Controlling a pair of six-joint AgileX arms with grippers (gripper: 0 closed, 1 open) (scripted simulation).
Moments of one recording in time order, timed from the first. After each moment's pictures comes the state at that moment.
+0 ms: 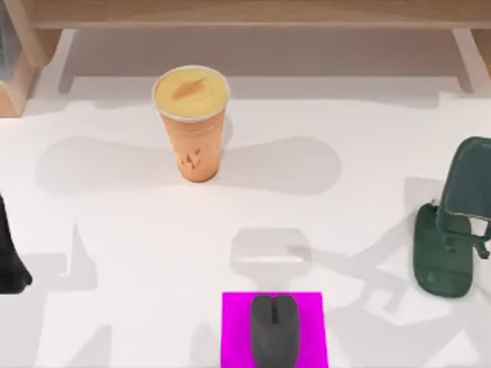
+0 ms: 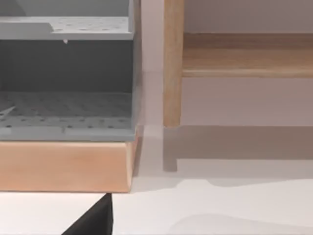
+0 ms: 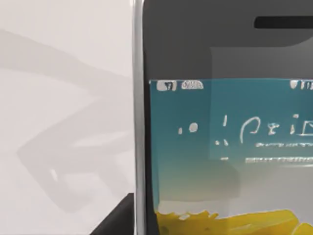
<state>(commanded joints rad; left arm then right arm) 0.00 0.00 0.00 0.00 0.00 0.00 0.24 1.04 0.68 -0.83 0.58 0.34</state>
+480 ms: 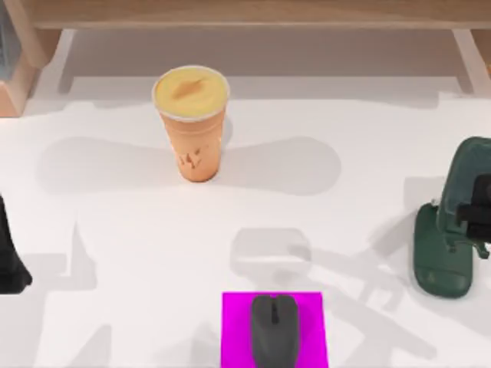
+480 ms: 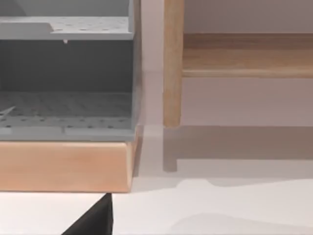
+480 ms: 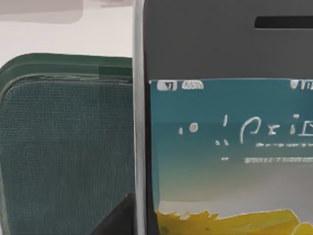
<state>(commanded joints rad) 0.00 0.00 0.00 0.00 0.00 0.00 0.69 0.99 0.67 -0.64 0.87 0.62</state>
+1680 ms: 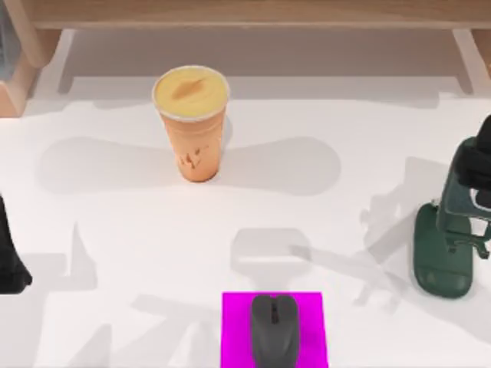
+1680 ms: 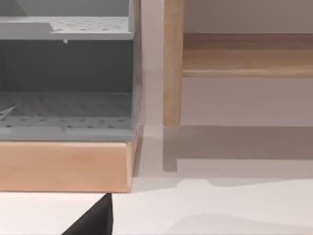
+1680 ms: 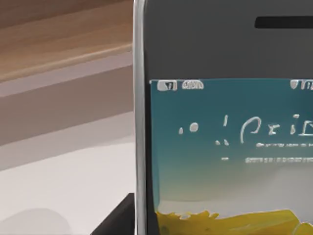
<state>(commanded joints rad) 0.00 0.00 0.00 0.00 0.00 0.00 0.82 0.88 0.75 -0.51 0.96 0.67</state>
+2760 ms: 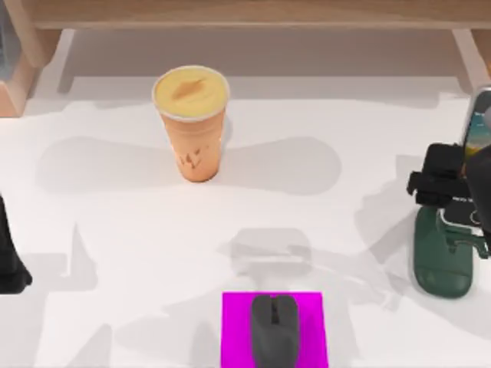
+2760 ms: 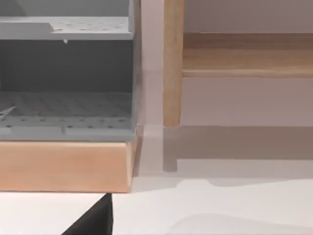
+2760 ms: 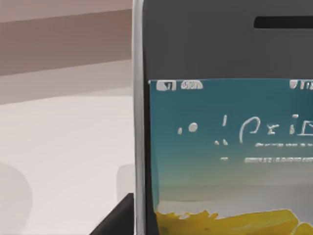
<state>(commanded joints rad) 0.00 0.00 0.00 0.00 0.00 0.00 0.69 1.10 0.59 -0.16 0.83 0.50</state>
